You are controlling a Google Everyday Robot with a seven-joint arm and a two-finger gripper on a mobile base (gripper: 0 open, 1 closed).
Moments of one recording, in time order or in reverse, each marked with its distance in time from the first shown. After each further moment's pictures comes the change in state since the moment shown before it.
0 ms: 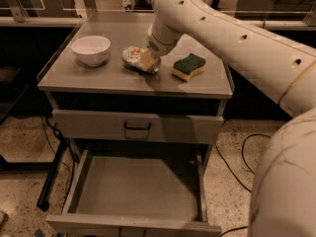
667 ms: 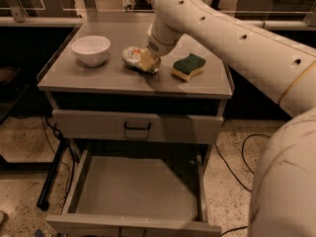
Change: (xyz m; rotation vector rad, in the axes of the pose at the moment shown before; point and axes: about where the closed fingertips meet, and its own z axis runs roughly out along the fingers) arm 0.000 0.000 0.000 0.000 0.000 0.000
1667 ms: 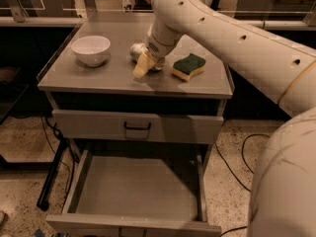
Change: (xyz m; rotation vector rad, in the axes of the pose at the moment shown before) arm 0.000 0.000 0.000 0.000 0.000 0.000
